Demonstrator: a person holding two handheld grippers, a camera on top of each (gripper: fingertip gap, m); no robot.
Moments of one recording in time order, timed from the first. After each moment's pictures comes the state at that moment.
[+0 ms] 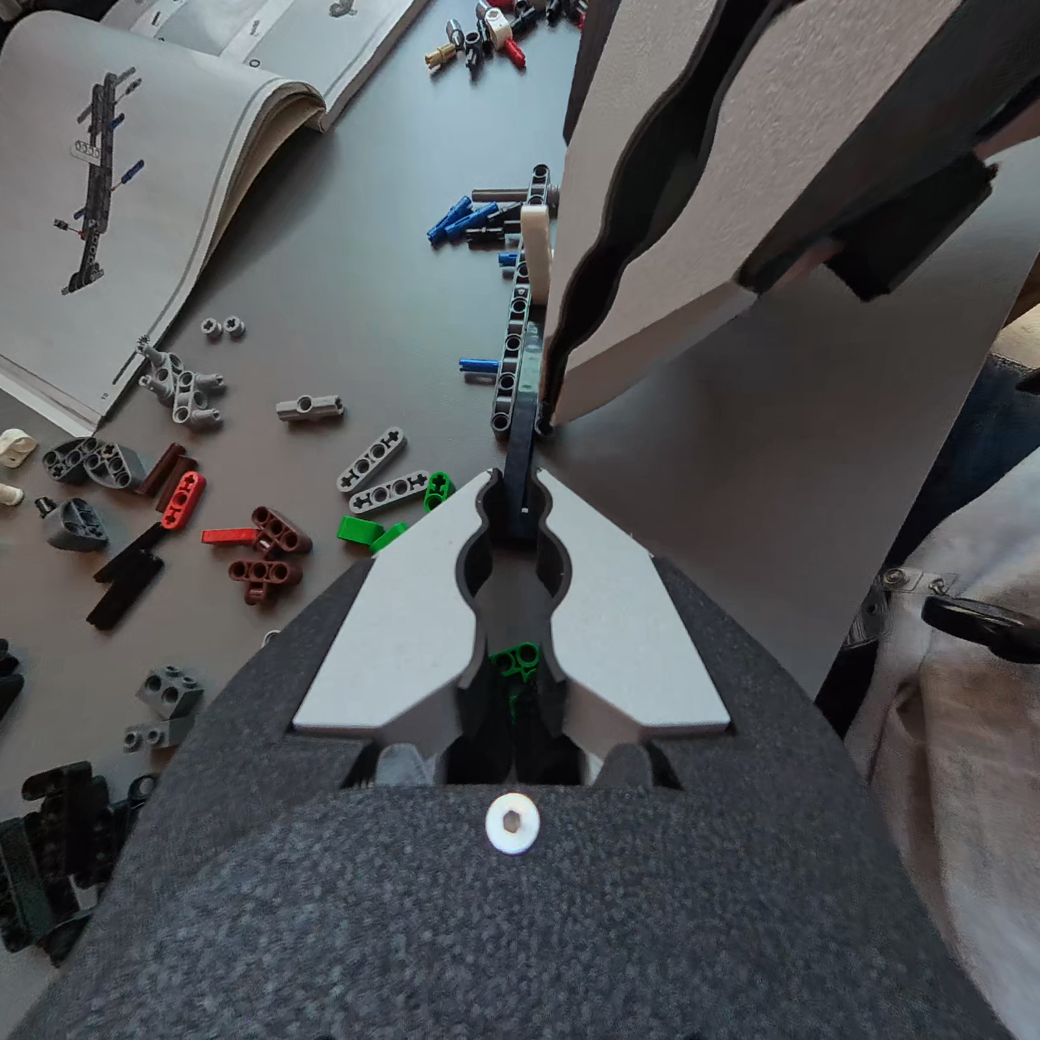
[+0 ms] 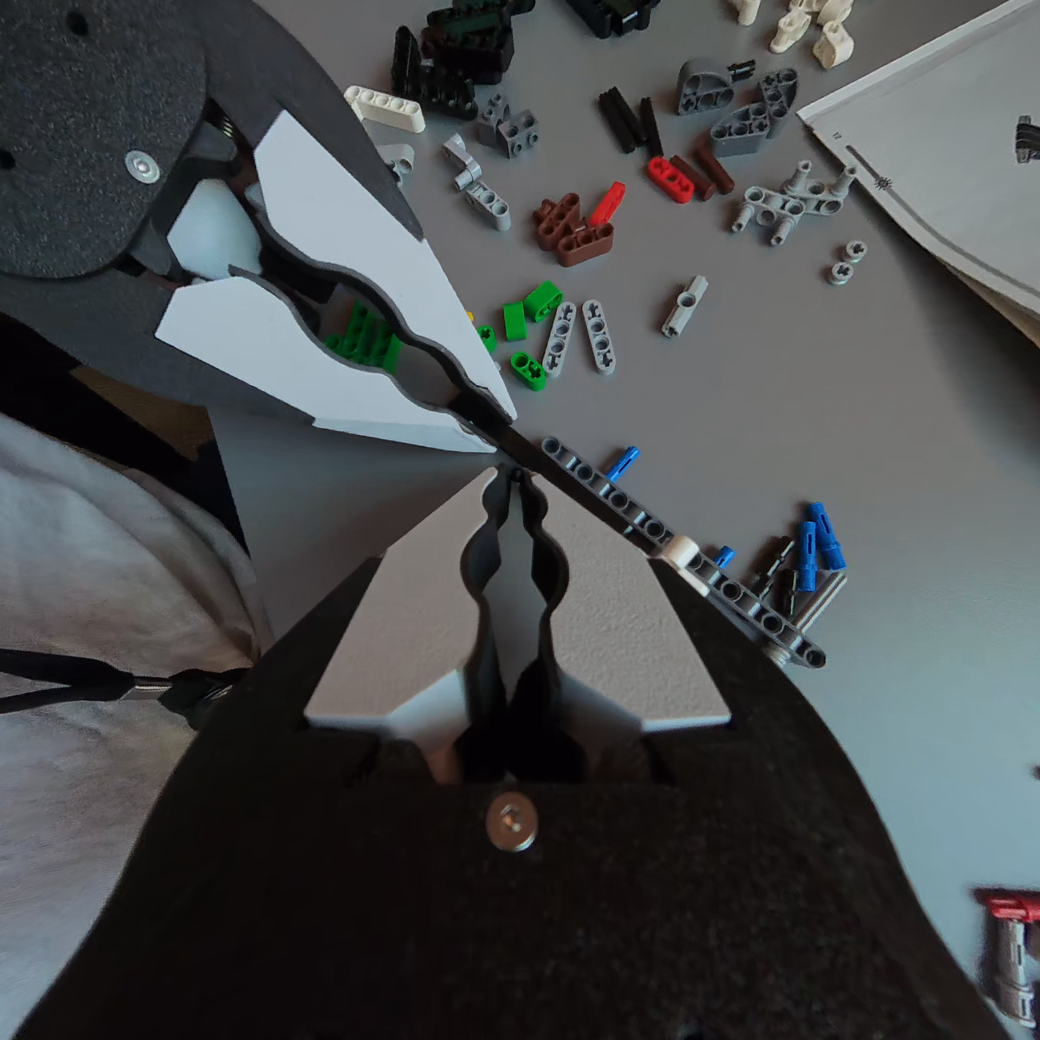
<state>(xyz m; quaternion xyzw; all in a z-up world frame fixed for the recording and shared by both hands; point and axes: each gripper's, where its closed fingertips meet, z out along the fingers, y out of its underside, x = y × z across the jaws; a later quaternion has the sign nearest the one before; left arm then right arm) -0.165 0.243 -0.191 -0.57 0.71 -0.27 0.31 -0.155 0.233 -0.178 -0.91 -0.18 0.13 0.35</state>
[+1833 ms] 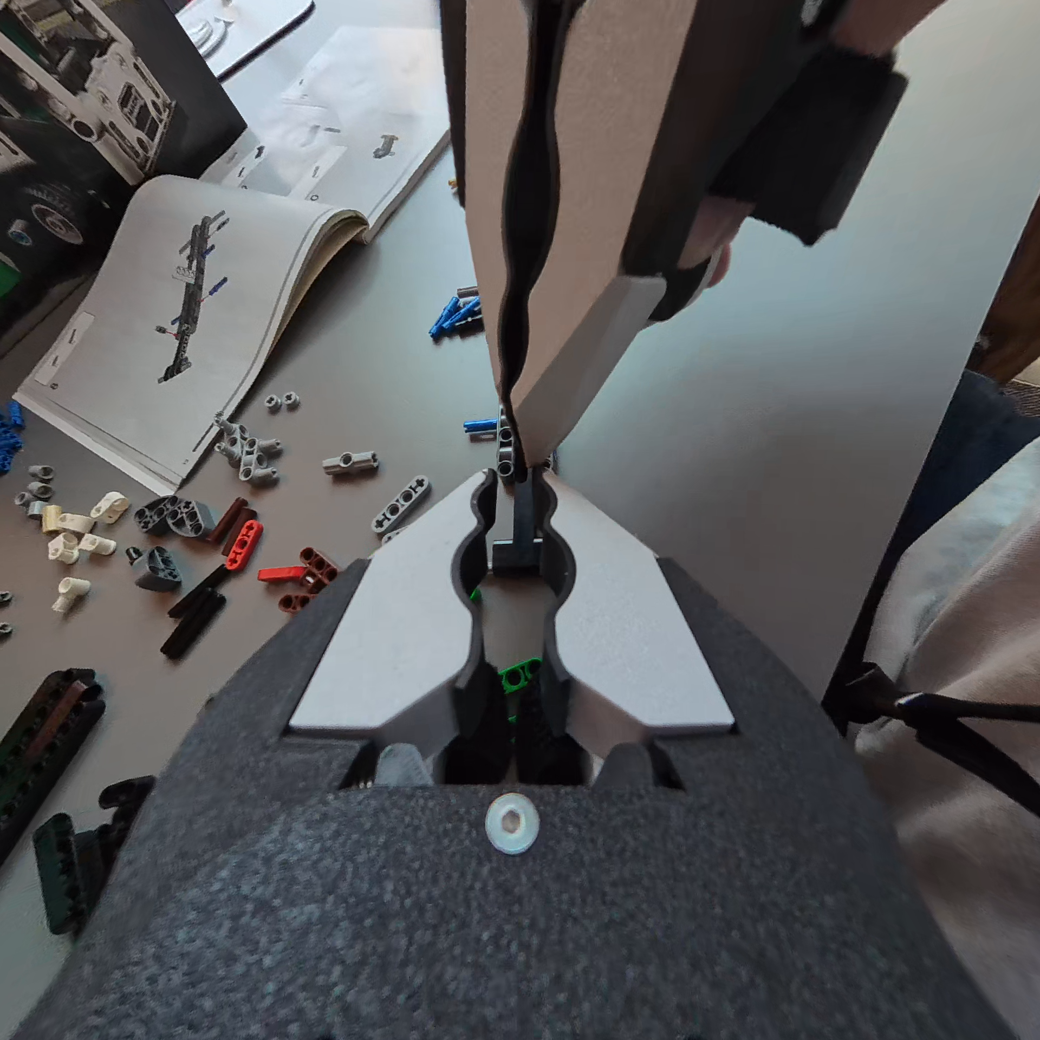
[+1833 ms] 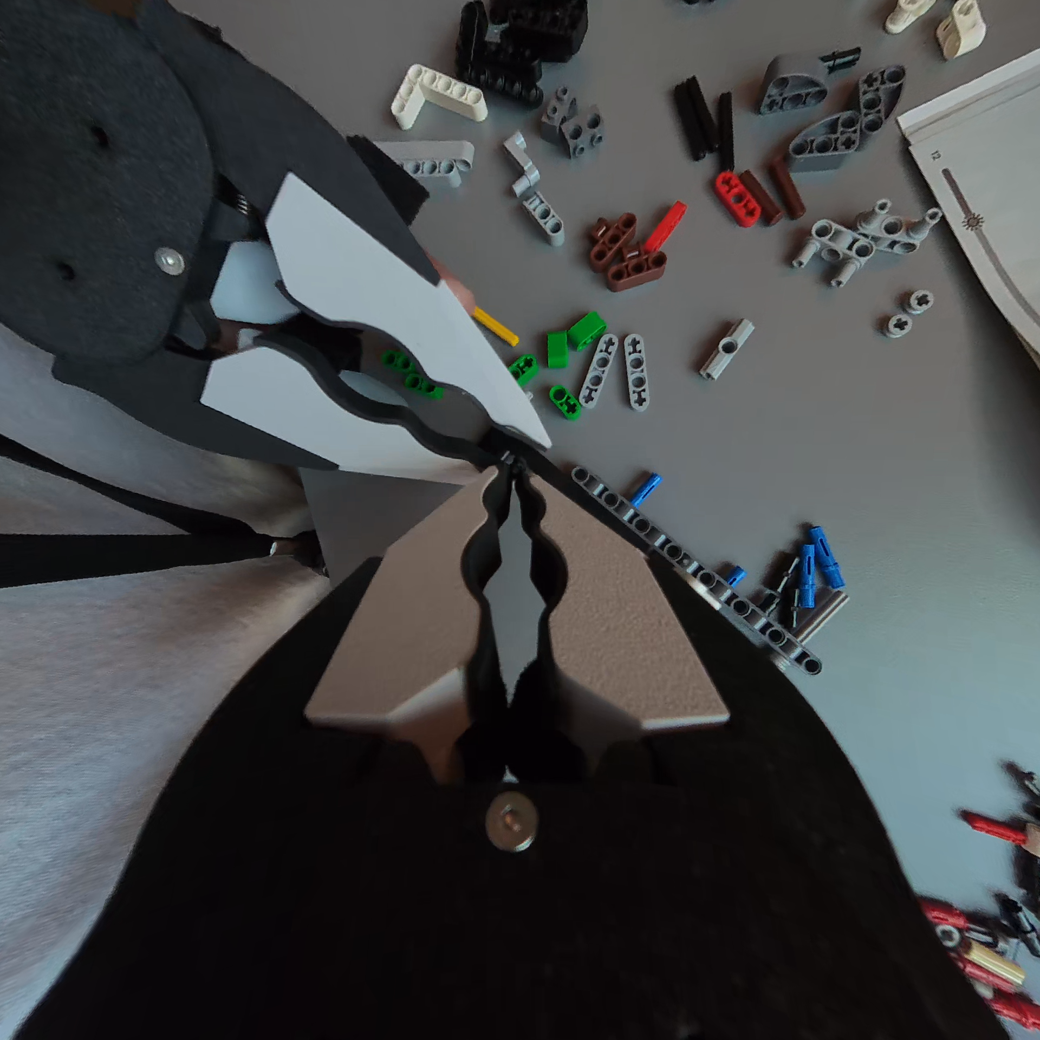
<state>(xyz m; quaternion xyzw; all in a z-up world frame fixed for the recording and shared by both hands) -0.160 0.241 -0.167 -0.53 0.71 -0.29 0.37 -0.167 0.238 -0.156 -0.93 -0.22 0.17 0.25</state>
